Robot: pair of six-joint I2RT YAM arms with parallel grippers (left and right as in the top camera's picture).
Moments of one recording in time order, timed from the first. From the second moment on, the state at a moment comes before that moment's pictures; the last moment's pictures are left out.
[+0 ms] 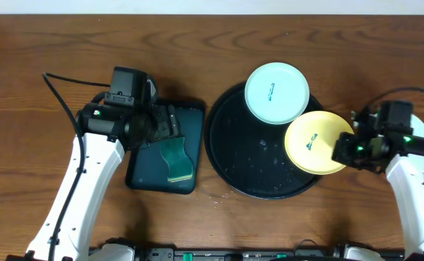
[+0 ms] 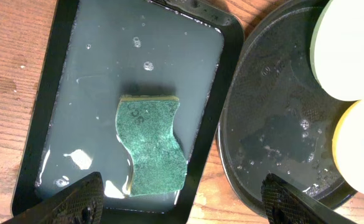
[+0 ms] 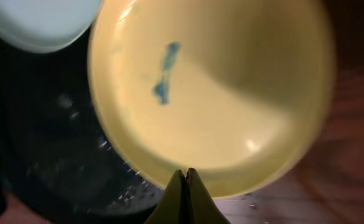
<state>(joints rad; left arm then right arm) -0.18 1.37 1.20 -1.02 0.19 -0.43 -0.16 1.31 0.88 -0.88 -0.29 0.14</state>
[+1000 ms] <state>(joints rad) -0.18 1.37 1.20 -1.02 0.19 -0.43 -0.17 1.56 0.88 -0.68 0.06 0.19</state>
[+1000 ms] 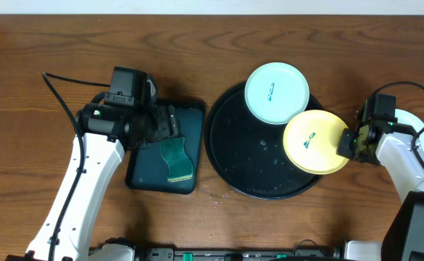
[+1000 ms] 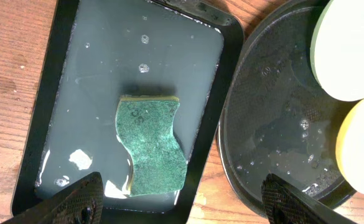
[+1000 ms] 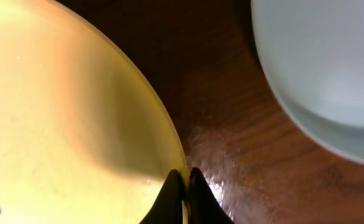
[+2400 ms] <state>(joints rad) -0.18 1.37 1.20 -1.03 0.19 -0.43 0.18 1.41 0.88 -0.48 -0.22 0.16</state>
